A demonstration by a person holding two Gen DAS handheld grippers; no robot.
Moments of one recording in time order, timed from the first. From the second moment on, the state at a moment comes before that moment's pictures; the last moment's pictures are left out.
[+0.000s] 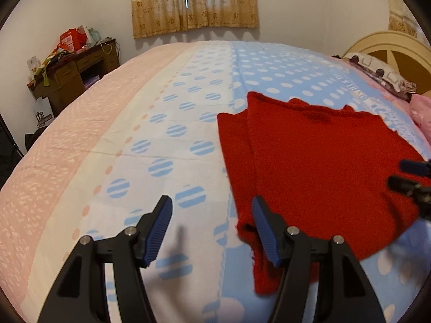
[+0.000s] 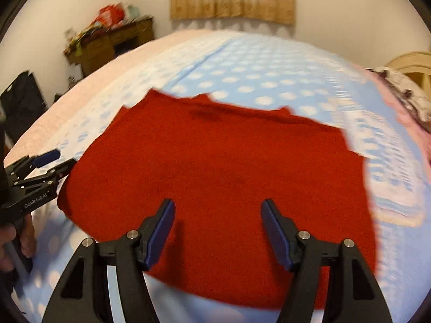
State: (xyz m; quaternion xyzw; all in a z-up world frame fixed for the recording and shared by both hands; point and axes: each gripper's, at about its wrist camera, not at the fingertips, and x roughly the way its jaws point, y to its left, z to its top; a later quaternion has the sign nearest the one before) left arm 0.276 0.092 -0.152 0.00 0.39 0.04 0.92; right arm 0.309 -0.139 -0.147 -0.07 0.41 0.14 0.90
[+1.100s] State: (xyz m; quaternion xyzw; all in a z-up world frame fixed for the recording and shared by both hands) left arm 0.264 0.109 -0.160 -0.03 0.42 0.03 0.91; right arm 0.303 -0.164 -0.161 -0.10 0.43 0.06 0.89
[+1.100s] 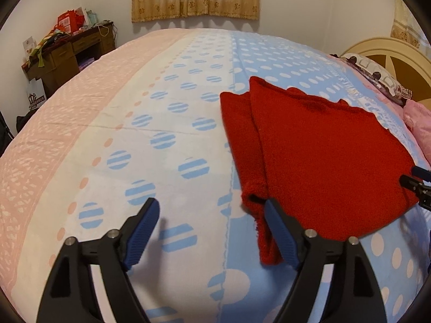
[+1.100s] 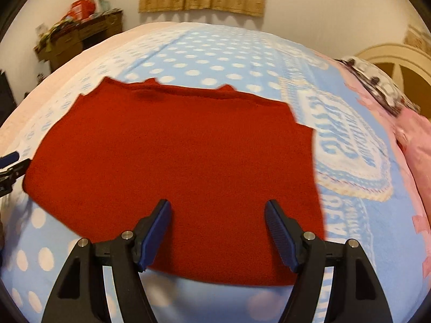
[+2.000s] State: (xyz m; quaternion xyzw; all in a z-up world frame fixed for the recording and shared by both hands) left arm 0.287 0.133 -0.135 0.04 0.41 0.05 0.91; right arm 0.260 -0.039 -0.164 -0.20 0.40 0.18 0.88
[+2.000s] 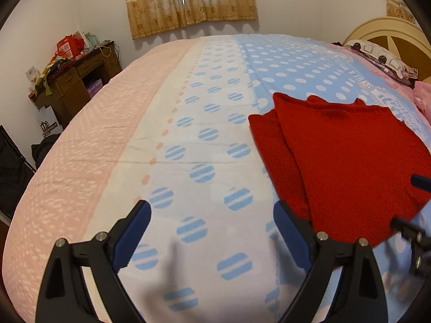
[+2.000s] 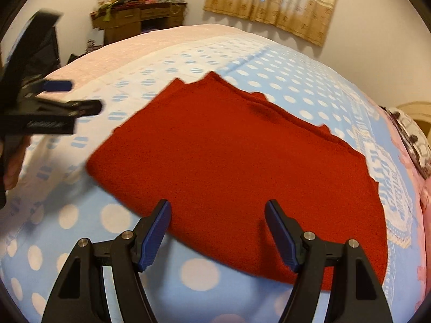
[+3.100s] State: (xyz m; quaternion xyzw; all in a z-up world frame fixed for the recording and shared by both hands) left arm 0.368 0.116 -0.144 -0.07 0.43 -0.06 0.90; right arm 0.228 0.049 -0.189 -0.35 0.32 0.19 0.86
